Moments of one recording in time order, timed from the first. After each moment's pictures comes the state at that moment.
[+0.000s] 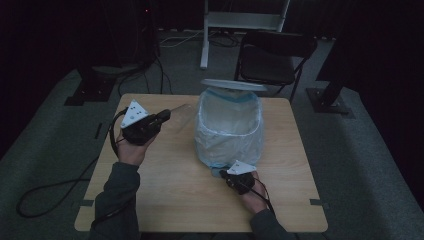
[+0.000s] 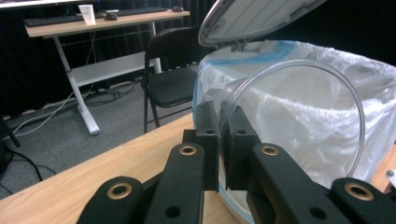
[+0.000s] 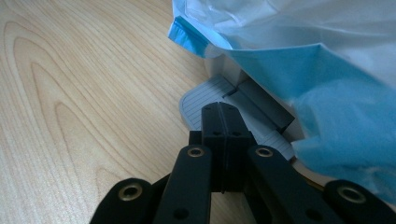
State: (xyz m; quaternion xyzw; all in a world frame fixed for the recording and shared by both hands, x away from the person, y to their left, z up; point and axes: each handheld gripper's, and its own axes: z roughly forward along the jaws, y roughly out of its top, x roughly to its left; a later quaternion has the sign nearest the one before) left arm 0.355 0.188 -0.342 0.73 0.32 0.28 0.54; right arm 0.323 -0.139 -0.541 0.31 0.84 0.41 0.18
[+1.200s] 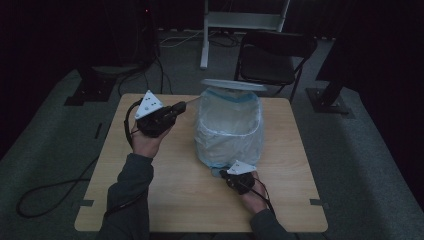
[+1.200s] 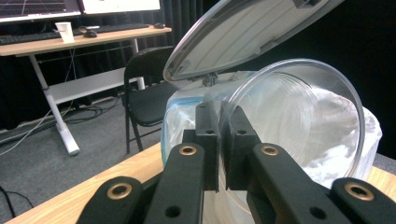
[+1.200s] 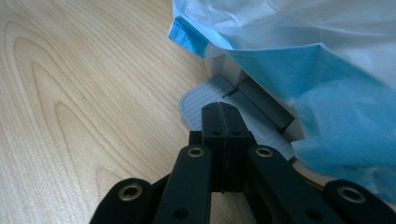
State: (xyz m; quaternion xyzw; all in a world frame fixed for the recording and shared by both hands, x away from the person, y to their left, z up) left arm 0.367 0.151 -0.323 0.72 0.29 0.26 0.57; right arm 0.323 -0.139 -0.541 0.31 0.84 0.41 0.18
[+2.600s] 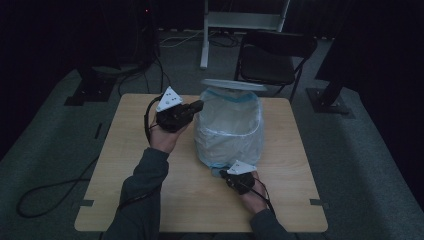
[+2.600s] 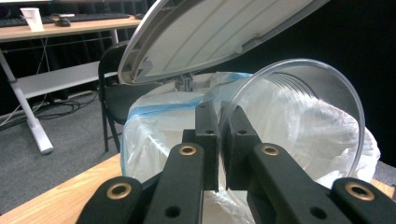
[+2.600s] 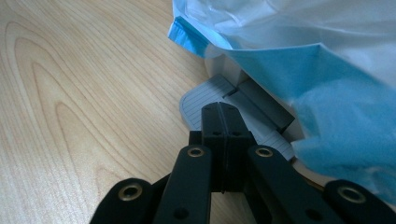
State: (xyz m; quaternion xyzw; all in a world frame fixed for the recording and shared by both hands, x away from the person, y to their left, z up) left arm 0.388 0.112 -0.328 0.74 0.29 0.23 0.57; right arm 0.323 -0.139 -0.541 0.31 0.84 0.41 0.18
